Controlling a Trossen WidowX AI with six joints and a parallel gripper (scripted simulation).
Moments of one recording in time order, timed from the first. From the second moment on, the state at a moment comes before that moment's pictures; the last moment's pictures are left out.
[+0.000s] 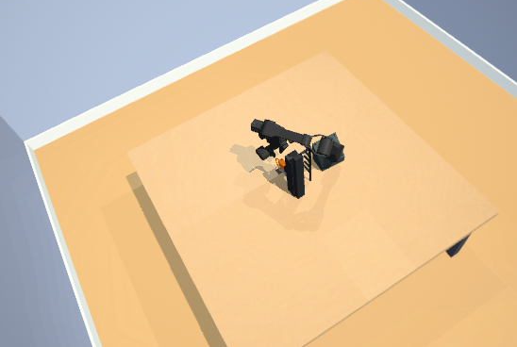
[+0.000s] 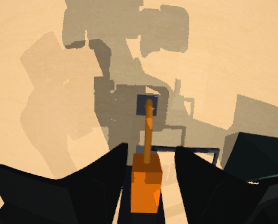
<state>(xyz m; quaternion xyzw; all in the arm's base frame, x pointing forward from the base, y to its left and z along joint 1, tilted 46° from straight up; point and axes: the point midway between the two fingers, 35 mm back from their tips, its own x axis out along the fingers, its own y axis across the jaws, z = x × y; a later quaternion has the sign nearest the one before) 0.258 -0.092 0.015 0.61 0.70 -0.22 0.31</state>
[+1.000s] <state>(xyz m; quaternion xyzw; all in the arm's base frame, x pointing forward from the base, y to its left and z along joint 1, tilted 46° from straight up) 0.252 -0.074 0.043 0.61 0.70 -0.21 0.32</state>
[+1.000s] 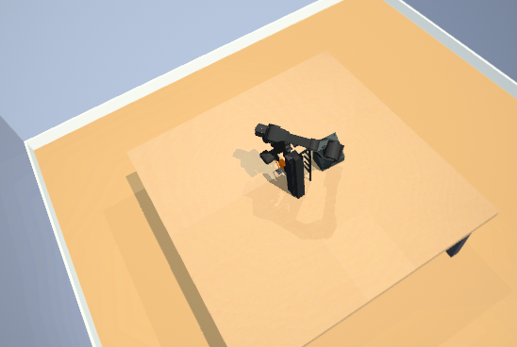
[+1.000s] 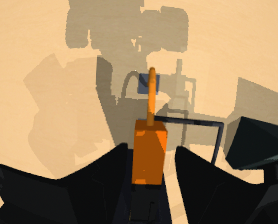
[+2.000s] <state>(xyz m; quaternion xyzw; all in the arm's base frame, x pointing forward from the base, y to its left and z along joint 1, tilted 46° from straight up) 0.250 -0.063 0.039 0.61 0.70 -0.21 0.32</state>
